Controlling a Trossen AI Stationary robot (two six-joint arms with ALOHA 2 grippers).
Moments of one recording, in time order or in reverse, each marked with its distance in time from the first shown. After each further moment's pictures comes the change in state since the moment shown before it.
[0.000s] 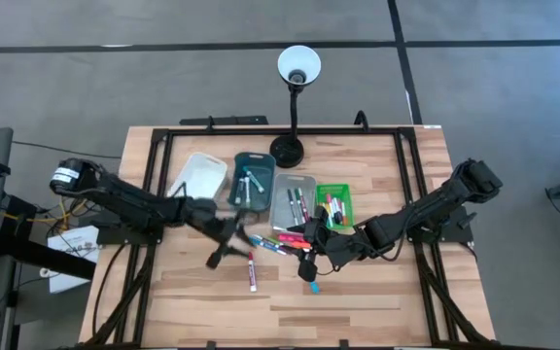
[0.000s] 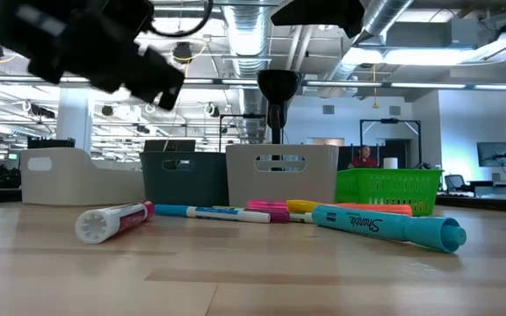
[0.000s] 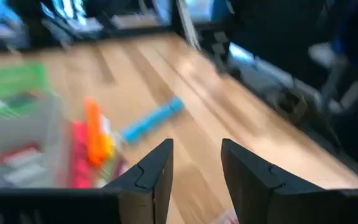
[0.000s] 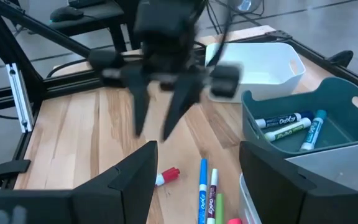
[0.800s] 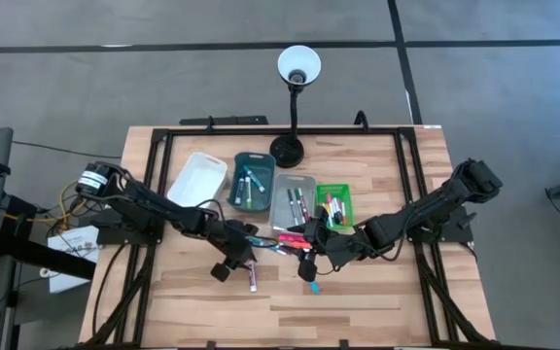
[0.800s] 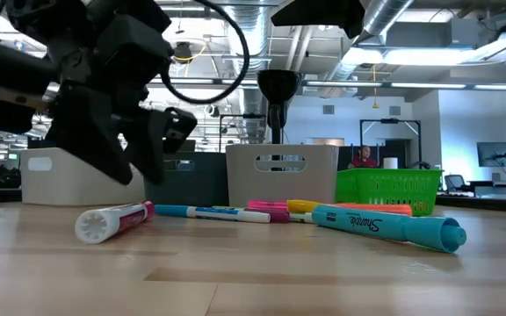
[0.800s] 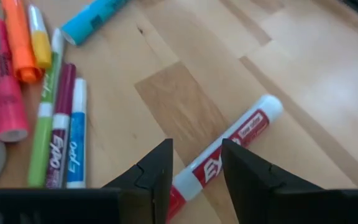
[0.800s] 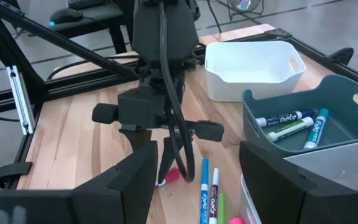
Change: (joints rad) left arm -0.087 0.249 0.211 -0.430 -0.077 0.198; right arm 0.000 0.000 0.000 -0.001 0.000 0.016
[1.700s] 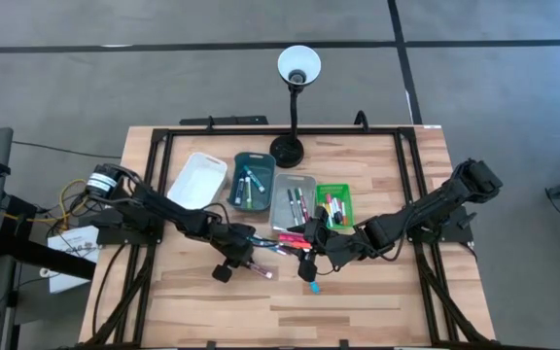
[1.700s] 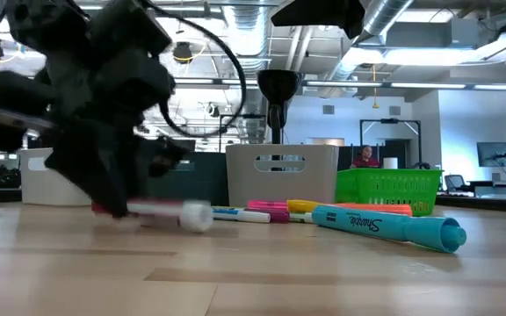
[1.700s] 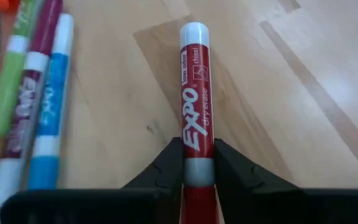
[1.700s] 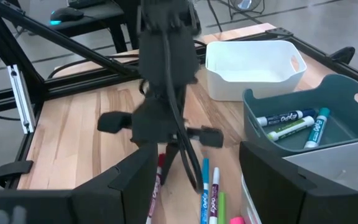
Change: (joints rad) left arm -0.005 0.070 -0.006 -0.008 -0.016 -0.121; right arm 0.000 0.000 0.000 -0.002 -0.004 0.000
